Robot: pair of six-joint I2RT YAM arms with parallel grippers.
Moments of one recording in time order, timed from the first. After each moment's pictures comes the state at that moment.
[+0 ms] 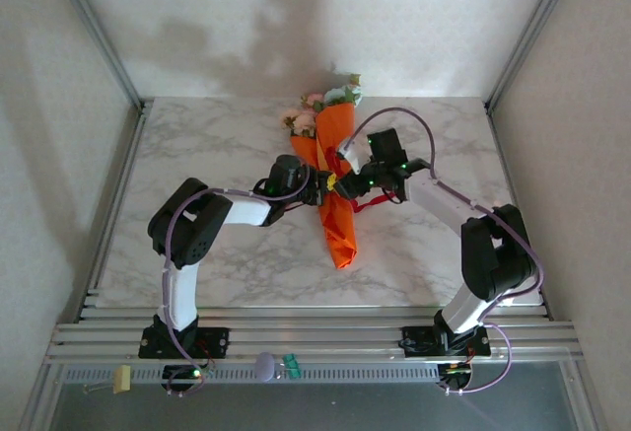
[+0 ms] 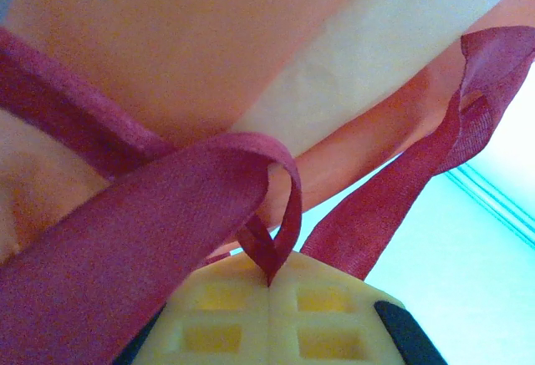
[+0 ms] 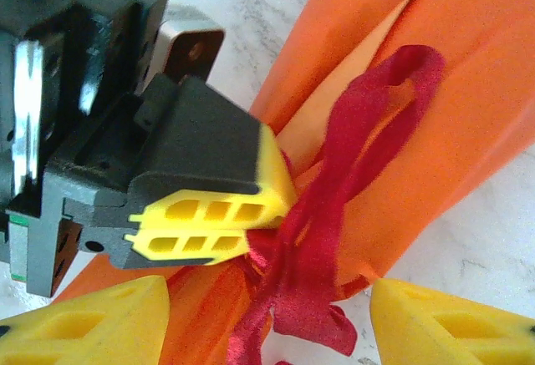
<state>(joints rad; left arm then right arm) -0.57 2.01 1.04 0.59 0.35 -2.05 0.48 1.65 1.16 -0.34 -0.29 -0.36</state>
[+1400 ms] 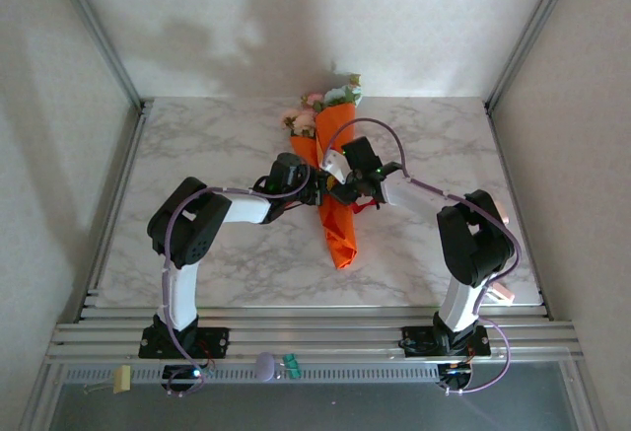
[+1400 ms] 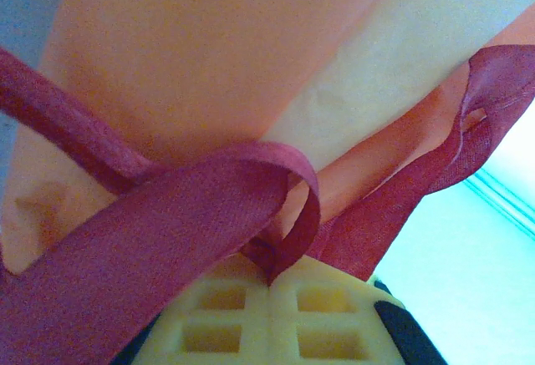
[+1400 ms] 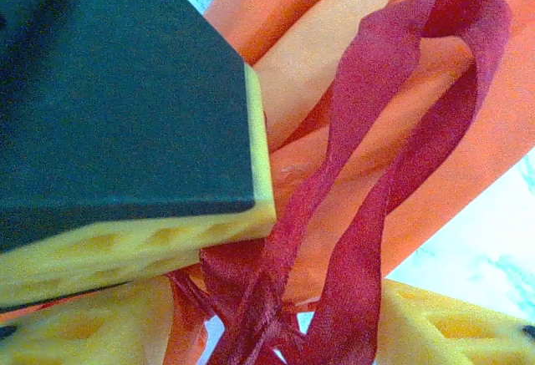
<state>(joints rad) -0.57 2.01 1.06 0.52 0.36 -2.00 0.58 1.79 1.21 -0.34 0.02 -0.49</state>
